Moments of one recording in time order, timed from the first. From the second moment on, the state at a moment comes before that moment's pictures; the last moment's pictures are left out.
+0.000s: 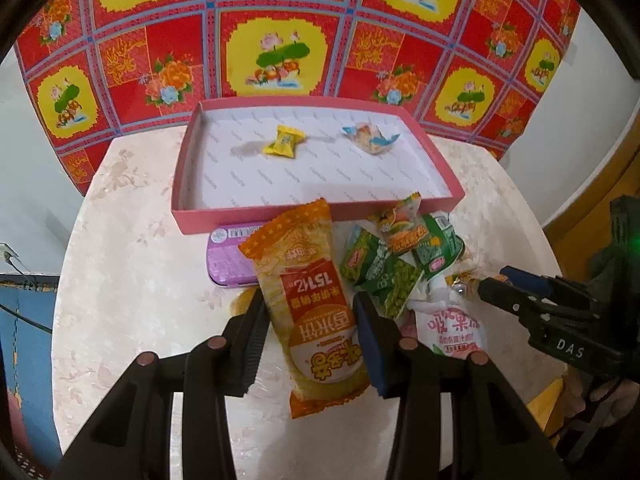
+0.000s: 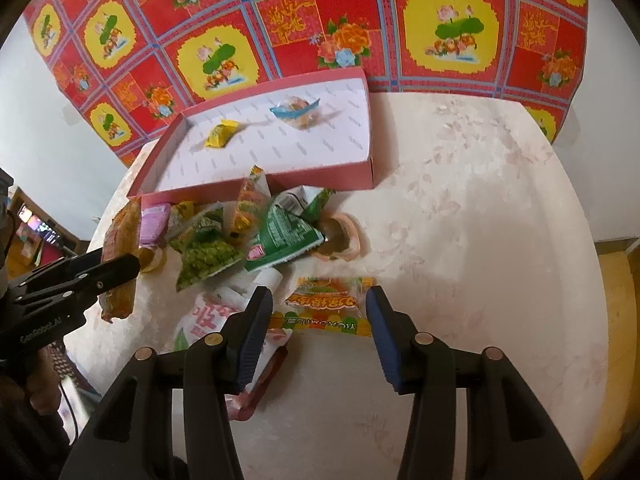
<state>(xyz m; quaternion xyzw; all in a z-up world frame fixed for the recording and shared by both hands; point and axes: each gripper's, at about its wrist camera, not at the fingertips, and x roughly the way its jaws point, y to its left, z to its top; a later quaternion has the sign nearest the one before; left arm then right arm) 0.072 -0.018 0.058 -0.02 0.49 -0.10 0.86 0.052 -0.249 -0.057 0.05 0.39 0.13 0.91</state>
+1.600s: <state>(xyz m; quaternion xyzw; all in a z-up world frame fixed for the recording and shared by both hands) 0.143 0.001 0.104 -0.02 0.44 -0.08 0.89 0.090 -0.236 0.034 0.04 0.31 0.17 0.93</state>
